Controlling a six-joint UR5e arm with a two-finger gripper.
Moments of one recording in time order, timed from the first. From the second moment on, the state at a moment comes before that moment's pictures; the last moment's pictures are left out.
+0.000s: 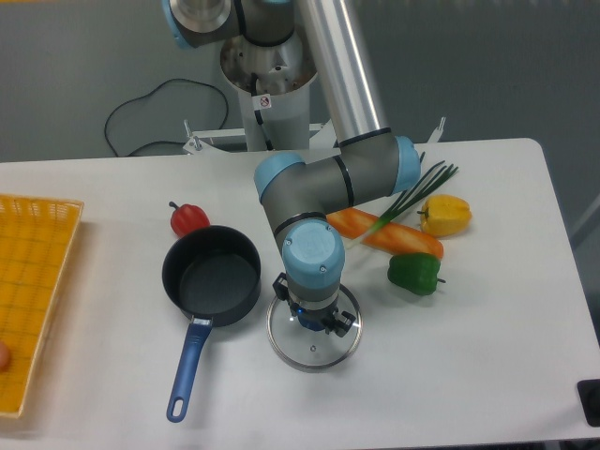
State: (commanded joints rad) arm 2.39 -2.14 -1.54 -1.08 1.59 0.92
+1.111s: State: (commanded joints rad) arm 2.38 -2.14 -1.54 -1.08 1.59 0.92
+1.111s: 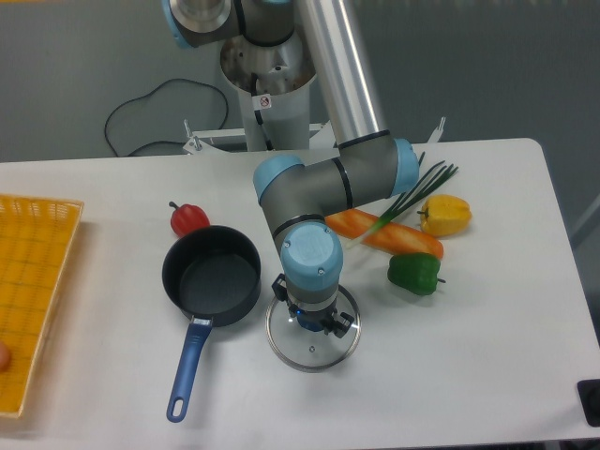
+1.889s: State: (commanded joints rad) arm 2.38 -2.15 -1.54 -1.08 1.59 0.92
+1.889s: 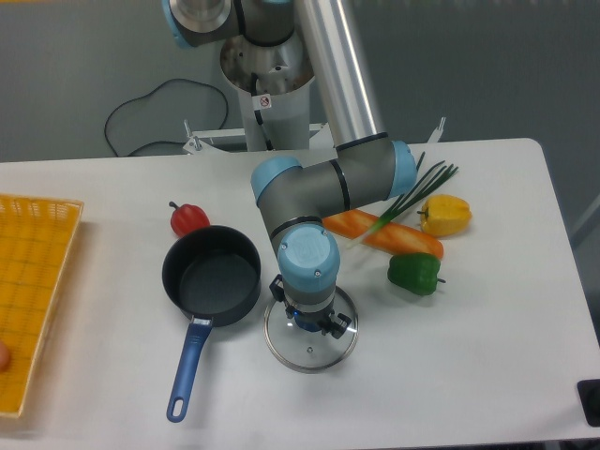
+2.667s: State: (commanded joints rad) arm 2.37 -2.15 -1.54 -1.08 1.59 0.92
